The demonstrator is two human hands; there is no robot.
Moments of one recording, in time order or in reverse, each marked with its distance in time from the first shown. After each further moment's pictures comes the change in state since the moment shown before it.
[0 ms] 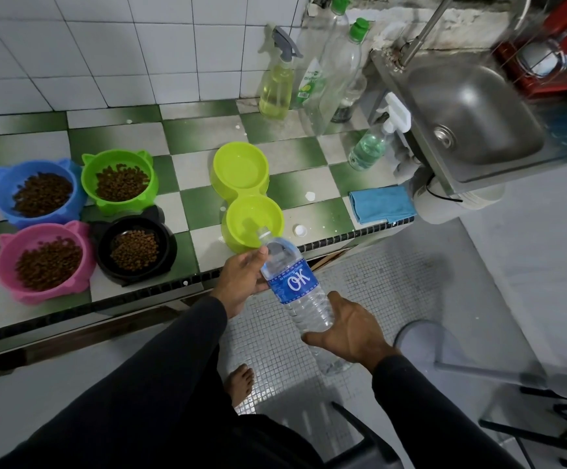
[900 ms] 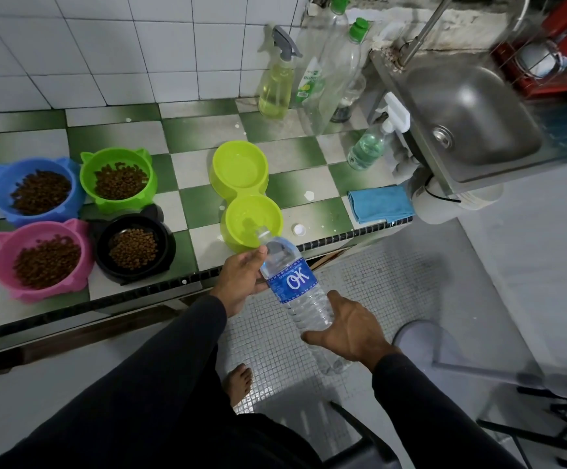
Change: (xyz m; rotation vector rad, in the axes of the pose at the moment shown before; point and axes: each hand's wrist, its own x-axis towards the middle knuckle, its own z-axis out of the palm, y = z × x) left_hand -0.006 0.005 0.003 0.031 -0.005 0.006; right_hand 0.000 0.001 -0.004 0.005 -0.026 -0.010
